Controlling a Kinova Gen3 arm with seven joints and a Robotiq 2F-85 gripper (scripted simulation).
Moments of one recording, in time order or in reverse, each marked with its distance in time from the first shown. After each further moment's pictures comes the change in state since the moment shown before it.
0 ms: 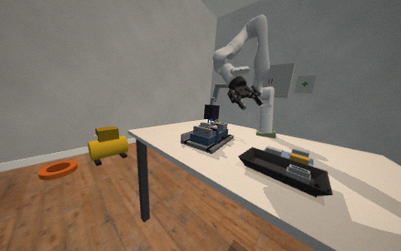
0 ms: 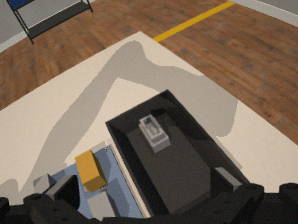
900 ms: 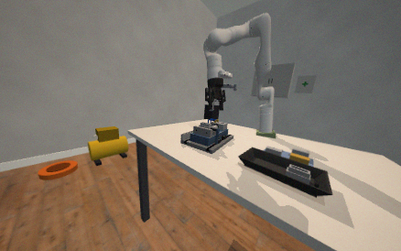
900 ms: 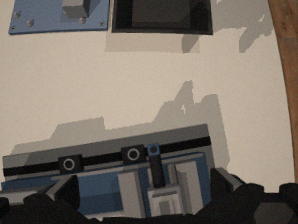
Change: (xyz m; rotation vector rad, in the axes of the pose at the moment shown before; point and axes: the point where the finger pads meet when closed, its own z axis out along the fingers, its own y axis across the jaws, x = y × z) arm -0.100 0.097 -0.084 0.031 -0.651 -0.524
